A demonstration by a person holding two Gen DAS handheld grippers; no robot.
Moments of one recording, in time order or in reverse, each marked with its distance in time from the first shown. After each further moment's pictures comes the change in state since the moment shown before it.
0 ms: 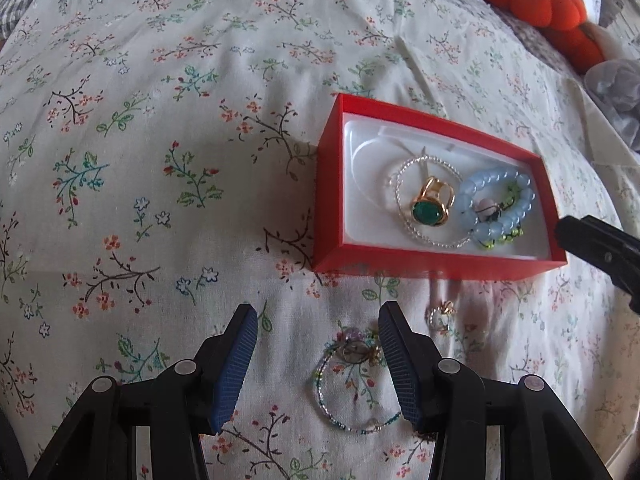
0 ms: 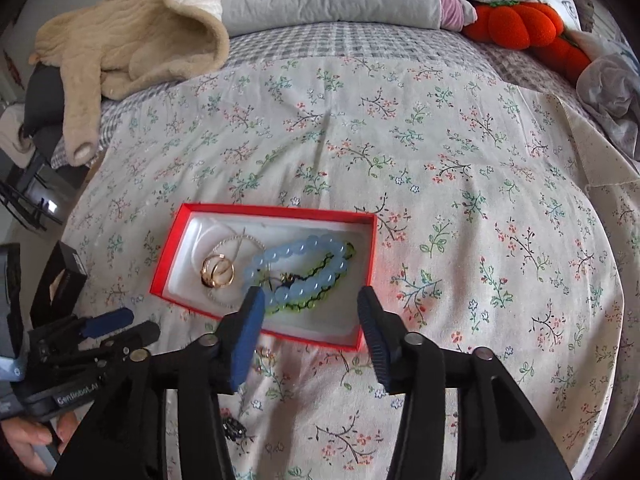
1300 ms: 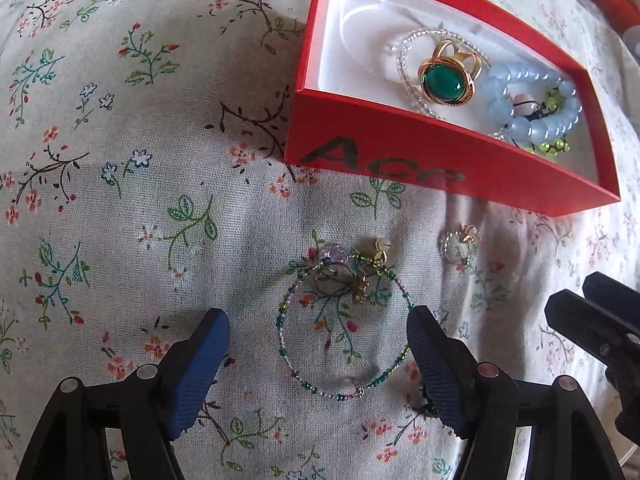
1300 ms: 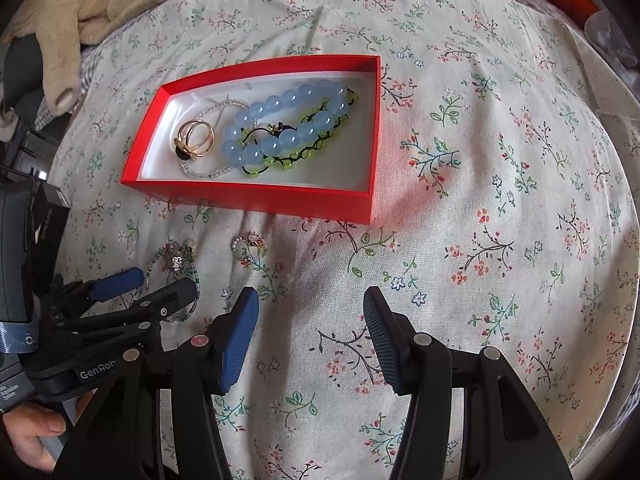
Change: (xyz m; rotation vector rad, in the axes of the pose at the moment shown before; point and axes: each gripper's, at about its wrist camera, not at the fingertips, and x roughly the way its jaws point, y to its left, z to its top) left arm 0.051 -0.033 -0.023 -0.050 0.182 0.071; right arm 0.031 0.001 -0.051 0.056 0.264 -0.004
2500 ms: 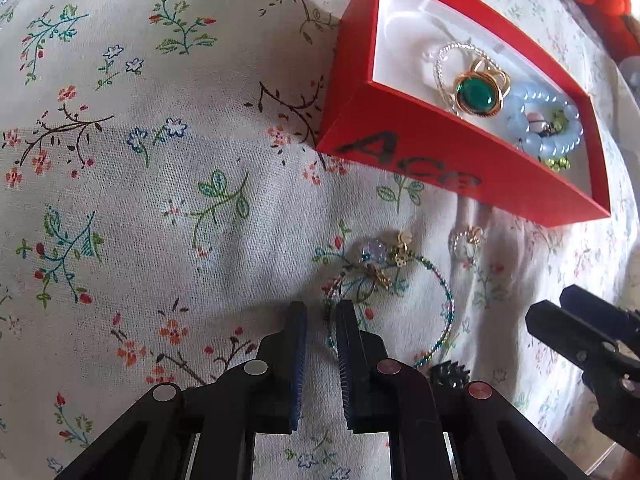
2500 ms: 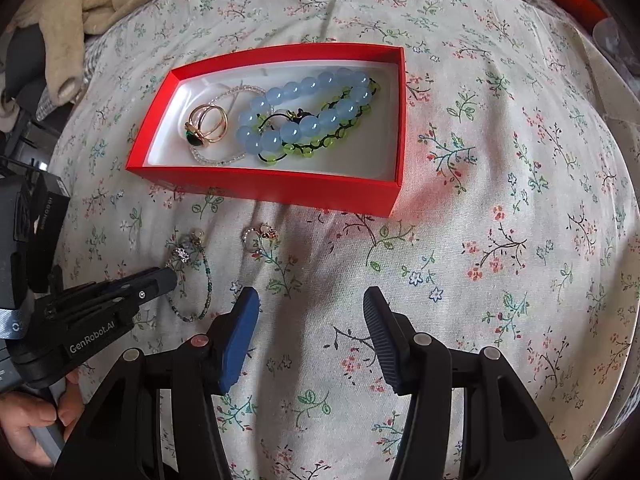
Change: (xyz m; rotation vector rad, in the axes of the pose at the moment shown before) left arm -0.001 0.028 -0.011 -0.077 0.004 -0.100; right arm 0.009 0.013 0.000 -0.020 0.019 0.001
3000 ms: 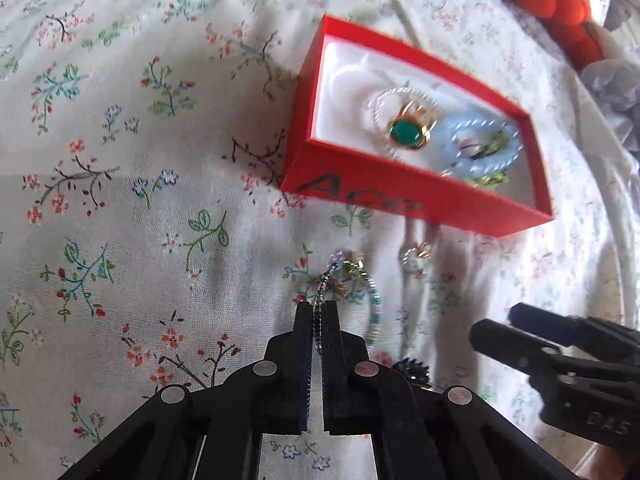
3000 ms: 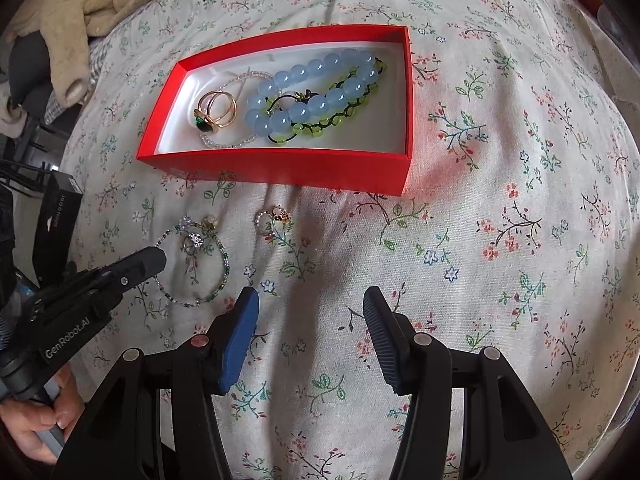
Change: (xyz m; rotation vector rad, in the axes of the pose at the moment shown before) left arm -0.042 -0.003 -0.008 0.062 -0.120 -0.063; right arm -0.001 -0.003 -0.008 0.030 0.035 0.062
